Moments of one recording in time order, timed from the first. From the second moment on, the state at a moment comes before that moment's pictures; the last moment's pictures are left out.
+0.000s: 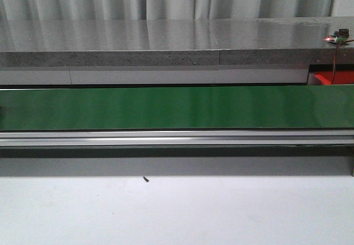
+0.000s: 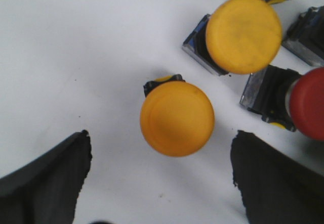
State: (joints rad) left arm 0.61 1.90 -1.40 -0.11 0.87 0.04; right arm -0.02 0.60 -0.42 0.27 0.29 -0.30
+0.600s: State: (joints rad) left arm 0.61 1.95 -1.40 -0.13 0.78 0.05; right arm -0.02 0.60 -0.42 0.27 0.29 -0.30
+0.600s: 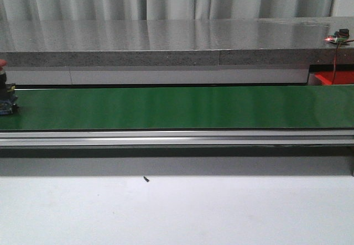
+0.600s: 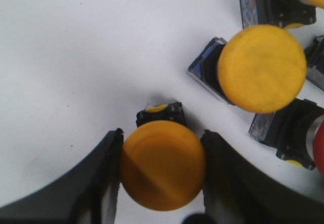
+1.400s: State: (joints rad) left arm 0.34 1.70 -1.40 -0.13 0.85 0.07; right arm -0.02 0.60 -0.42 0.27 0.30 -0.30
